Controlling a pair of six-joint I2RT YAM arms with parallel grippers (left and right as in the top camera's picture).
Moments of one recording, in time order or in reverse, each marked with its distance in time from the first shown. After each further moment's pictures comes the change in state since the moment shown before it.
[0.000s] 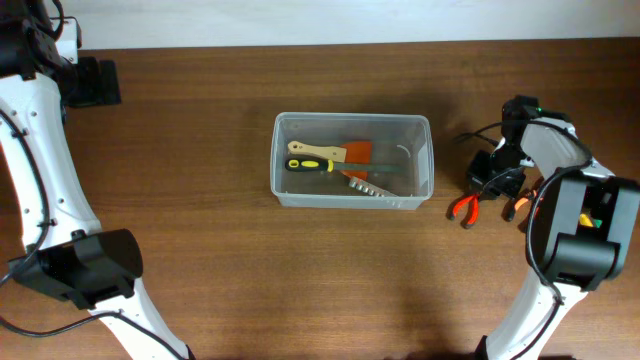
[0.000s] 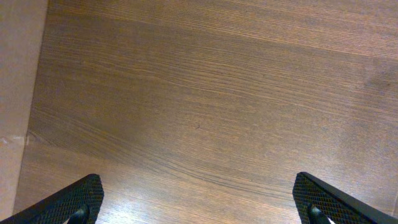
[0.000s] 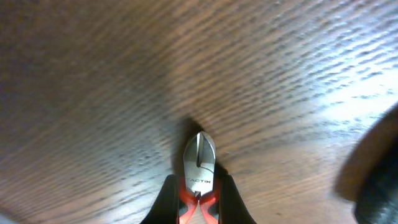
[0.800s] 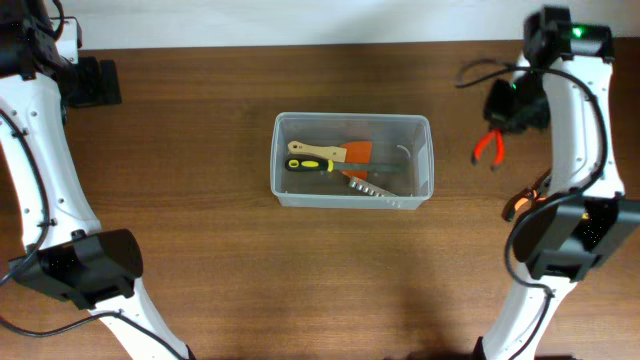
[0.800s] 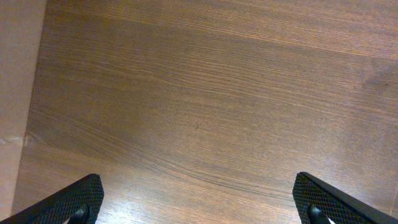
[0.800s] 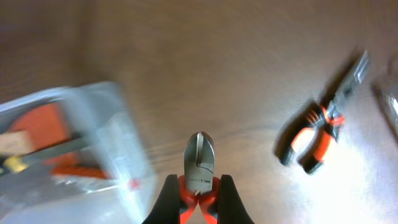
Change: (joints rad) left arm 0.000 0.000 0.000 0.000 0.007 0.000; right arm 0.112 0.039 0.796 -0.520 0.077 -0.137
